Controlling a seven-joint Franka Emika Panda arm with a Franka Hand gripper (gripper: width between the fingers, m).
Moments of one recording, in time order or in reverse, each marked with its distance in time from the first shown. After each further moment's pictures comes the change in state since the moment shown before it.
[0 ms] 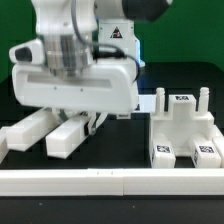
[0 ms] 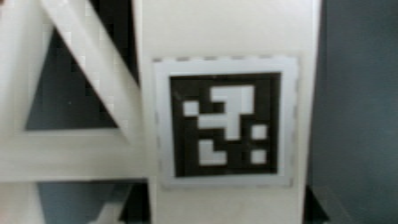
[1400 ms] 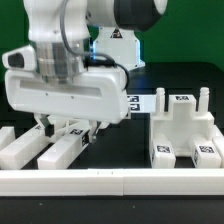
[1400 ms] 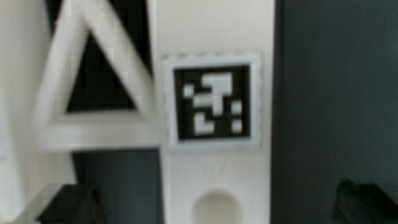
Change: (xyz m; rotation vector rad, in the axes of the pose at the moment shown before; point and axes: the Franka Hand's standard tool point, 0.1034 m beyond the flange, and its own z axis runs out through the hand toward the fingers) arm 0.001 0.028 0.041 -0.037 -0.004 0.026
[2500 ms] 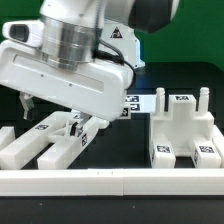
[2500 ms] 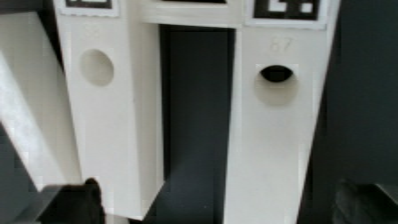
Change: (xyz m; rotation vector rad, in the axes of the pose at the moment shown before) arm 0.029 0.012 -0.039 -0.198 0.098 -0.080
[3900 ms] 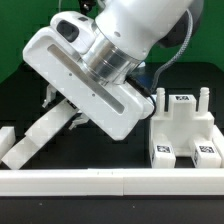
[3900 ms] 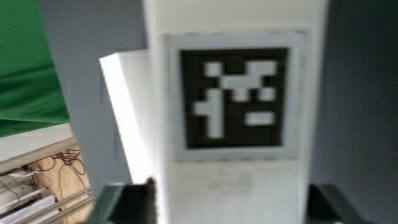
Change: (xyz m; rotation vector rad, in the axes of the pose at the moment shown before) arm -0.018 -0.008 -0.008 -0.490 -0.049 -0.035
